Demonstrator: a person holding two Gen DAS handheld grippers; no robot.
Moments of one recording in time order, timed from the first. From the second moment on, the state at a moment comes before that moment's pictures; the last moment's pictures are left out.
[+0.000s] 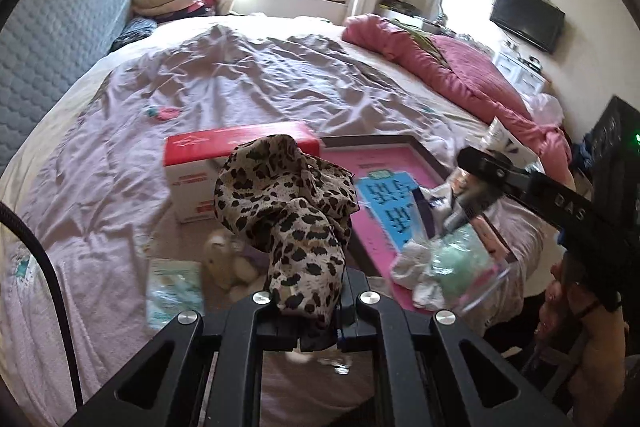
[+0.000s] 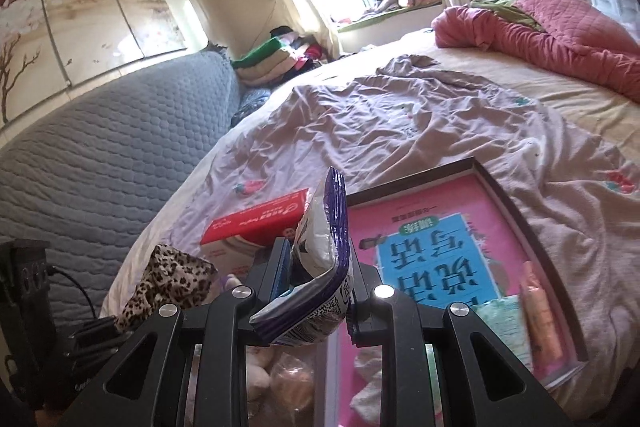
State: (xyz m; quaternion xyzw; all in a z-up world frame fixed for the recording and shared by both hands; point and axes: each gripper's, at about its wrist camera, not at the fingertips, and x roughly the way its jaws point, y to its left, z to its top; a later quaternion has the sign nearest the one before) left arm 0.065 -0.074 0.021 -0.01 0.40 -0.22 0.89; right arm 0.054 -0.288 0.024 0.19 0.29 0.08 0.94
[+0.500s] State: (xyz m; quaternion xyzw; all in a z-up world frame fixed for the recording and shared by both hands) left arm 0.058 -0.140 0.016 0.02 0.41 -0.28 0.87; right arm 0.038 -0.334 0.031 0.21 0.27 0.04 0.94
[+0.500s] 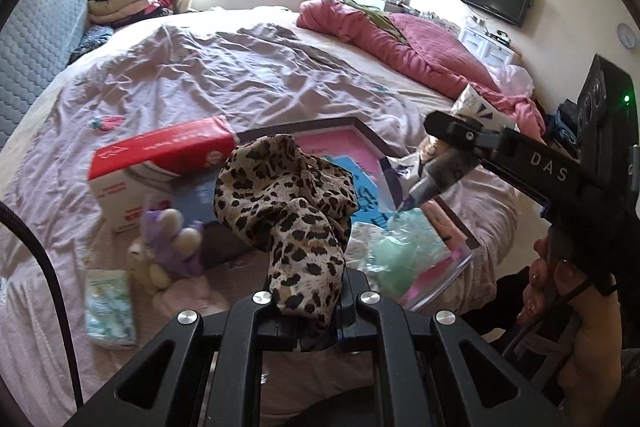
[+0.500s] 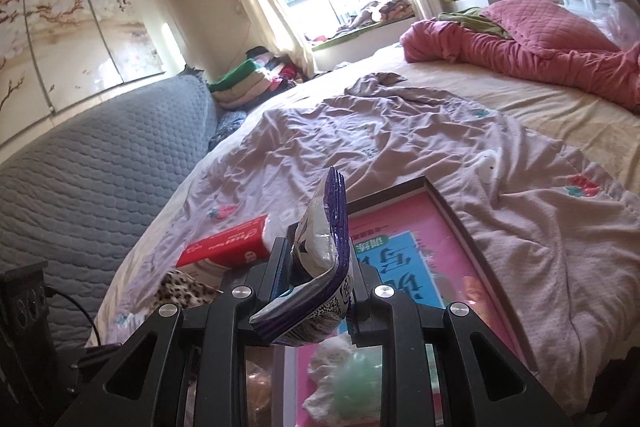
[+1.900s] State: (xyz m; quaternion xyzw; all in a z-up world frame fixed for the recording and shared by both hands) left arm 0.096 -0.215 -0.060 0.05 0.49 -0.29 0.82; right arm 0.056 -0.378 -0.020 0.24 0.30 -0.01 0.92
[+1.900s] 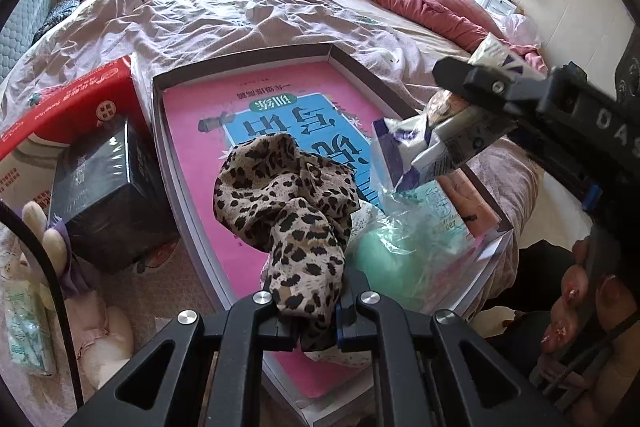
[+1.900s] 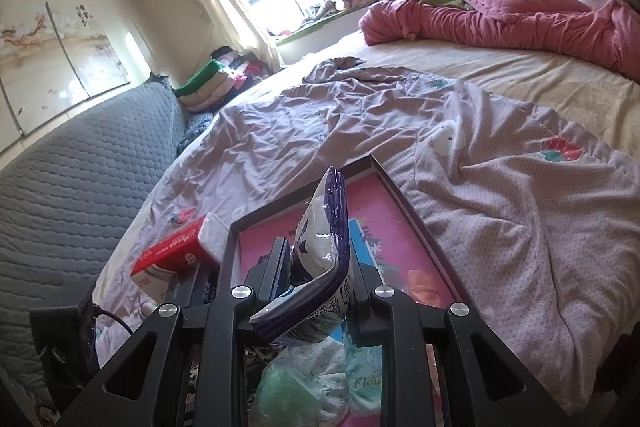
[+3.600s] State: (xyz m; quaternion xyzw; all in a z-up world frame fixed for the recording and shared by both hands) left arm 0.111 -0.211 -0.070 0.03 0.50 -0.29 0.82; right arm 0.060 -0.376 -0.058 0.21 0.34 -0.08 0.91
